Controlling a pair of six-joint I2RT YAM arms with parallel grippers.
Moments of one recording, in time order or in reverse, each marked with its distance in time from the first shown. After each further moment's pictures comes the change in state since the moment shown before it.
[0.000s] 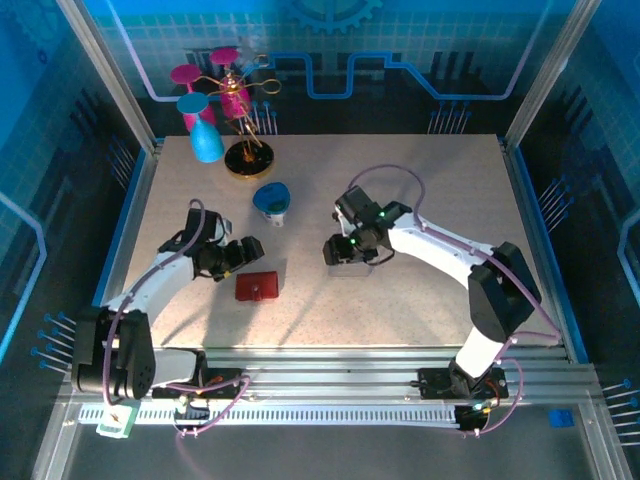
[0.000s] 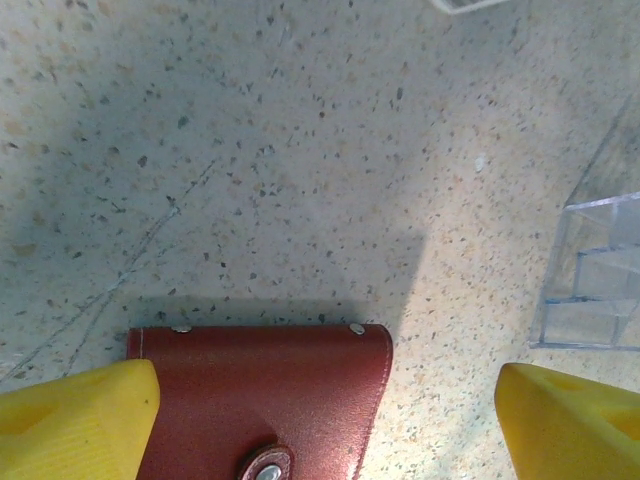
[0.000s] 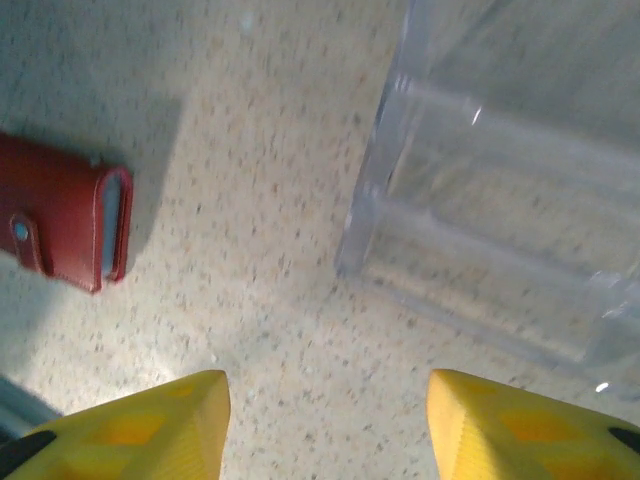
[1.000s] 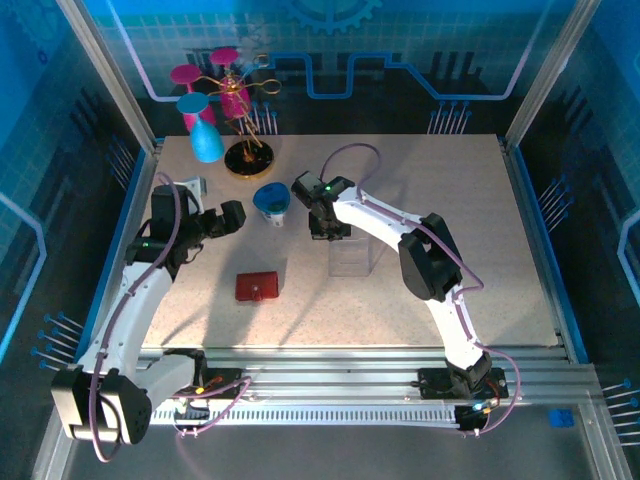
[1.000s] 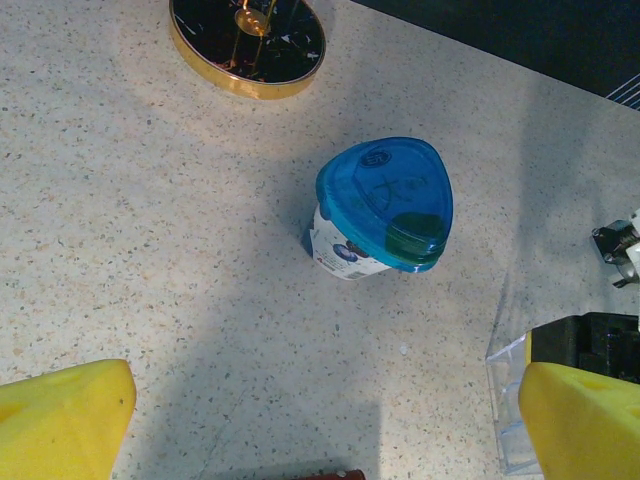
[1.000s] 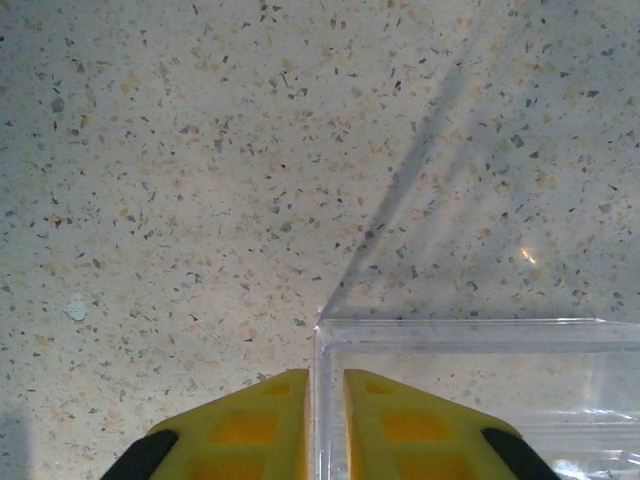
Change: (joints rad) left arm 0.045 -0.244 0.197 -0.013 -0.187 0.206; right arm 0.053 0.531 0.651 -0.308 0.423 0.272
